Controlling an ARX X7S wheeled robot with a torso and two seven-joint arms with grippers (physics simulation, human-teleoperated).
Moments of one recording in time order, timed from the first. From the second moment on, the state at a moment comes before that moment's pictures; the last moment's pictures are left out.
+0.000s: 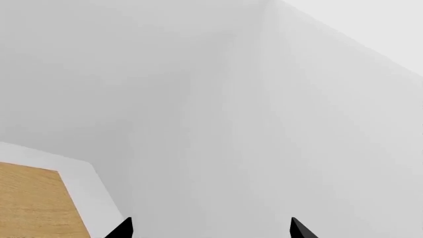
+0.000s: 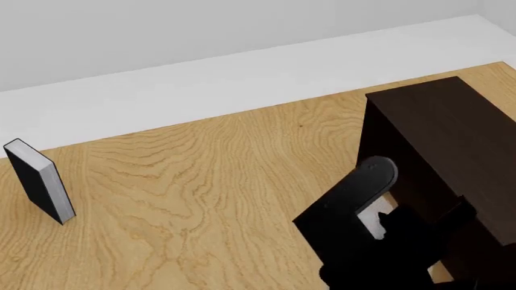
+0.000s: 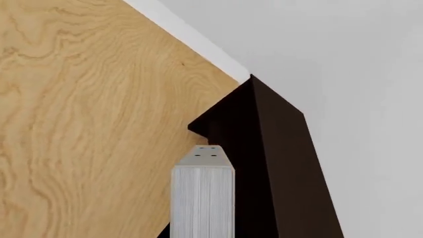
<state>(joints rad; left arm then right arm) -0.28 -0.32 -0.69 0.63 -0.83 -0.30 -0.74 1.02 0.76 -0.75 -0.53 1.27 1.42 0.88</state>
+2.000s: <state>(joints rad) -0.26 -0.34 -0.65 0.63 -0.83 -0.29 -0.74 0.96 0.38 -1.49 0.27 0.47 0.95 0.94</state>
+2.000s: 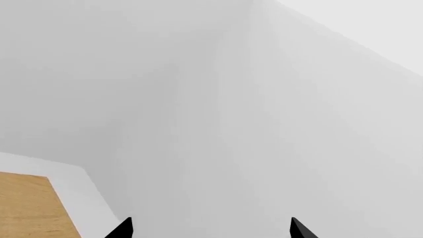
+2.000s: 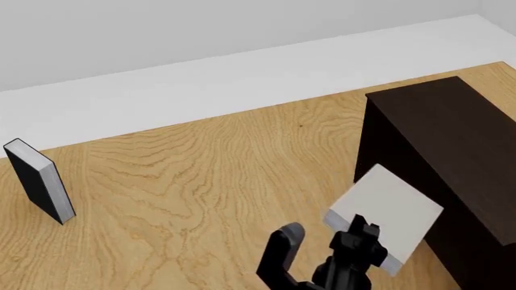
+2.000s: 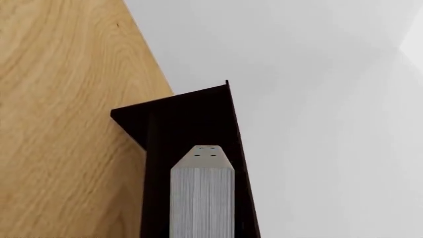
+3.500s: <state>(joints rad) -0.26 -0.36 -0.62 0.63 -0.79 -0.27 -0.74 1.01 0.39 -1.45 0.26 0.46 1.07 0.97</state>
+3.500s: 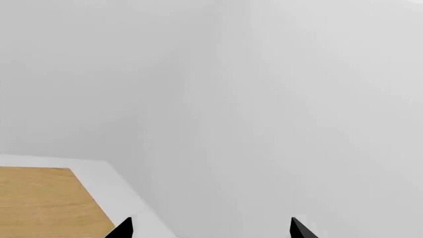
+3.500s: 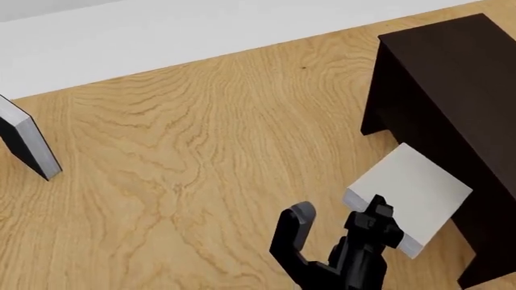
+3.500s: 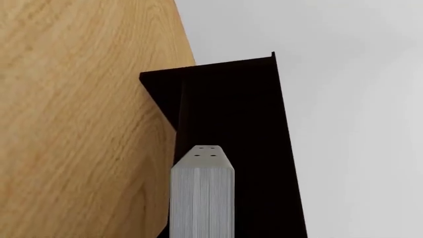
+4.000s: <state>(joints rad) -0.25 -0.37 -0.61 0.64 -0.80 -0.27 -0.74 1.06 0.43 -1.41 0.16 0.46 1.20 1.00</state>
